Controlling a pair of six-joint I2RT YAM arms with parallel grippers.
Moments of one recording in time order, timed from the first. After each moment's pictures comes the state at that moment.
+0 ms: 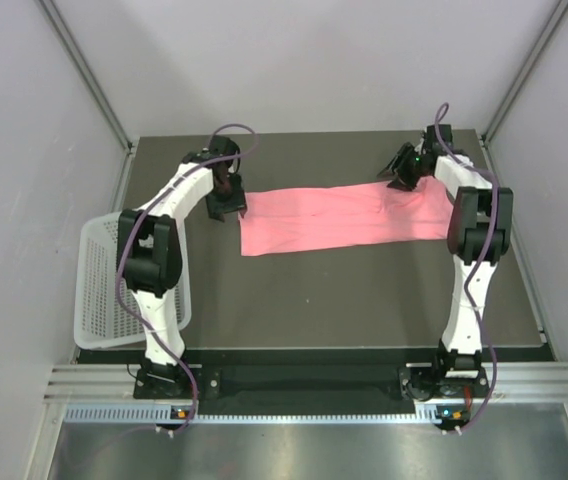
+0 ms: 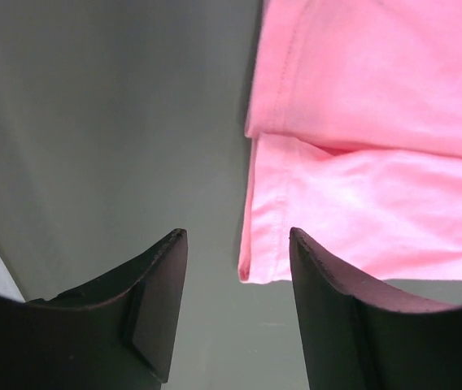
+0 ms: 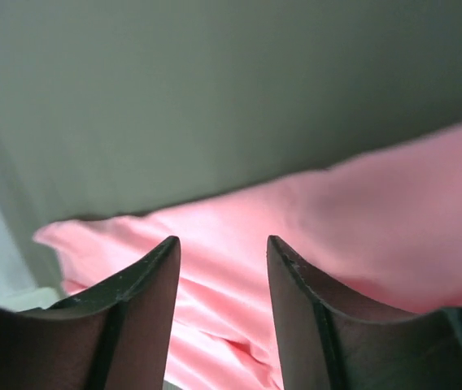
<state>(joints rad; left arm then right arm) -0.25 2.01 1.69 -0.88 -0.07 -0.44 -0.03 2.30 1.84 -0.41 -0.49 0.63</state>
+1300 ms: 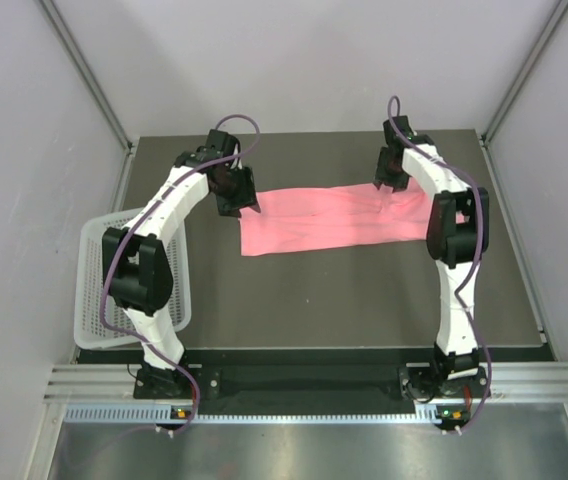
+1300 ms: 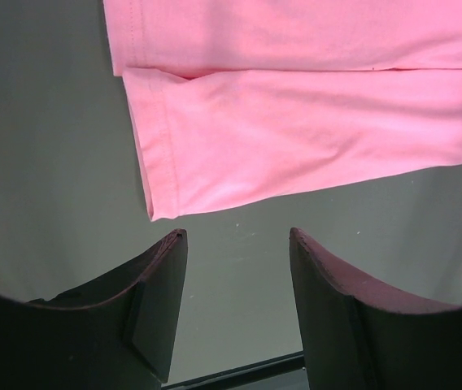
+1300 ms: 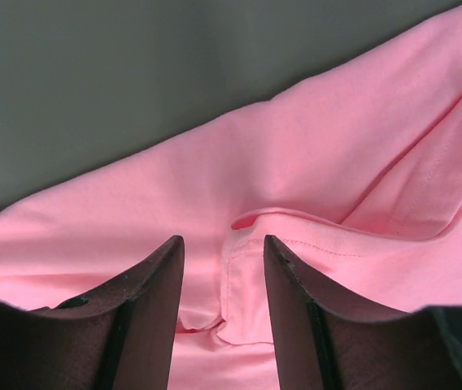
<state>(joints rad) -0.29 1.83 1.63 -0.87 0.15 -0.47 0.18 2.29 2.00 -0.79 0.16 0.38</state>
